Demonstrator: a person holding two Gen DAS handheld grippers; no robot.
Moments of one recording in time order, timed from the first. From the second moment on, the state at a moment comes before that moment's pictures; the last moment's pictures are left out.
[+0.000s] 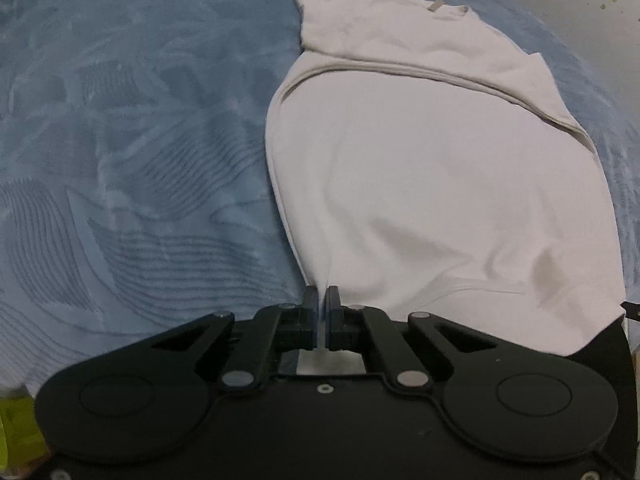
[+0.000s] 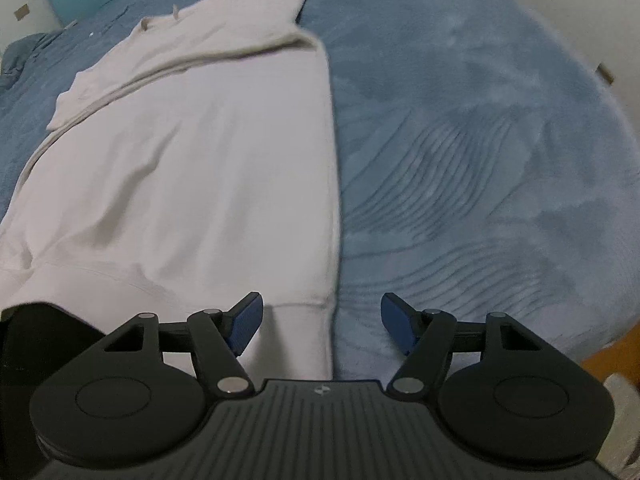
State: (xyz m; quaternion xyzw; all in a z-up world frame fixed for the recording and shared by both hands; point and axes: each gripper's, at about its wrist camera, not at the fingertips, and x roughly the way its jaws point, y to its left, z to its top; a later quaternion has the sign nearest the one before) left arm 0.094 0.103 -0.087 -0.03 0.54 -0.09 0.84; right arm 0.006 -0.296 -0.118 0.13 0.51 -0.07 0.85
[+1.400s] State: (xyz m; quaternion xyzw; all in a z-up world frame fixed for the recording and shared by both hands) left arm 0.086 0.123 -0.108 -0.04 0.56 -0.06 0.83; right arm -0.002 -0.292 -0.068 0.15 0.42 -0.05 0.89
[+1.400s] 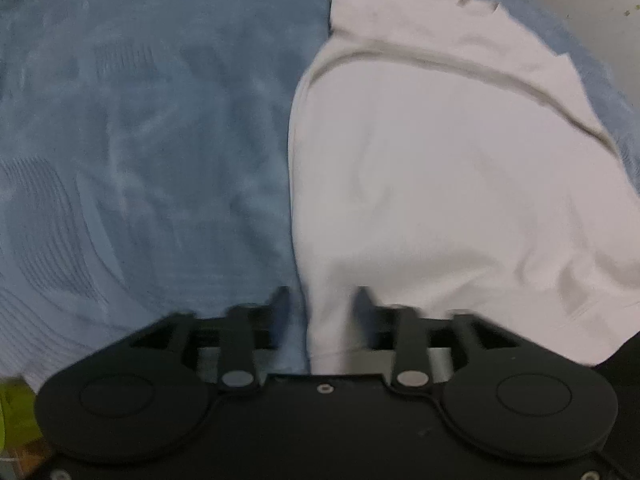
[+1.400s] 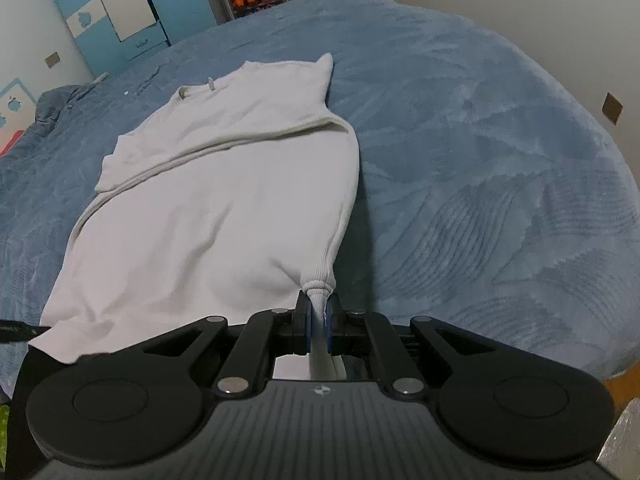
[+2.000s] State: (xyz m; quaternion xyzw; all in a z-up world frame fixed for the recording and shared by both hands) left arm 0.088 0.131 -0.082 -0.08 0.52 -0.08 0.85; right arm 0.001 -0.291 -0.059 0.14 0.42 -0.05 0.90
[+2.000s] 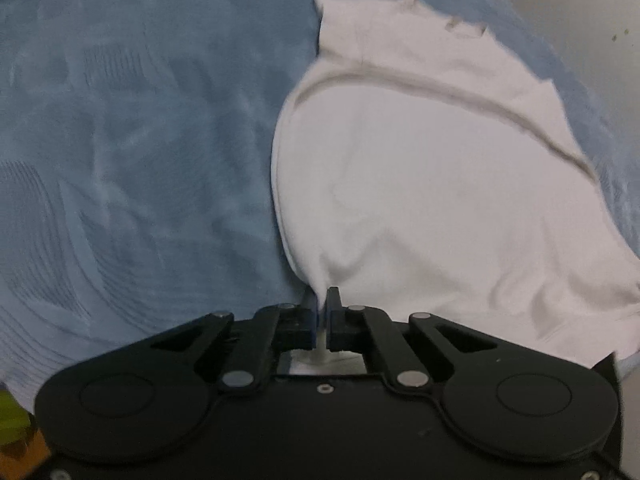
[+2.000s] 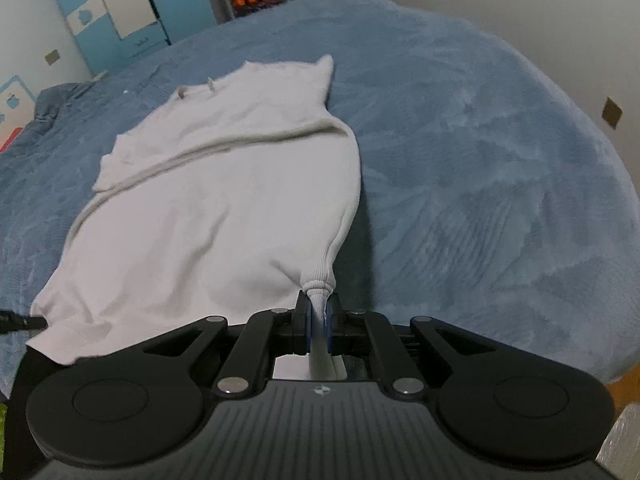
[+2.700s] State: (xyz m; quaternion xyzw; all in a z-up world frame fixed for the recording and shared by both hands) left arm 0.237 0.120 -0.088 -0.07 0.49 -0.08 0.86; right arm 0.149 -0.318 -0.064 0.17 0.36 -0.07 0.91
